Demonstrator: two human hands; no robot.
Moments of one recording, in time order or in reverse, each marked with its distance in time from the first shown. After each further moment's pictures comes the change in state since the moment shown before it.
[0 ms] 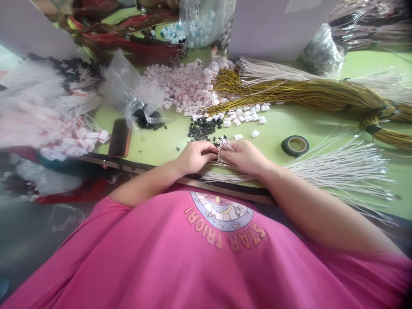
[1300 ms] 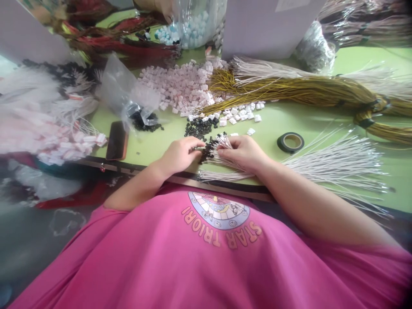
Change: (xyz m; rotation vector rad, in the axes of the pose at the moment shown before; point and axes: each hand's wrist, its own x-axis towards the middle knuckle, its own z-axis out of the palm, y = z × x) left_hand -0.008 0.004 -0.035 0.333 -0.034 0.051; right_hand -0.002 0.003 -0.004 0.125 0.132 0.013
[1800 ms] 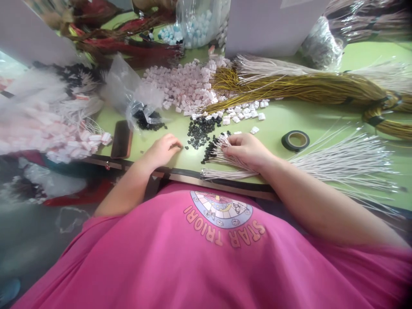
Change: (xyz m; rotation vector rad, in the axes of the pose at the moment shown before) left_hand -0.019 -0.048 -0.035 0.184 -0.079 -0.192; right_hand 0.002 -0.001 -0.001 0.036 -0.080 0.090
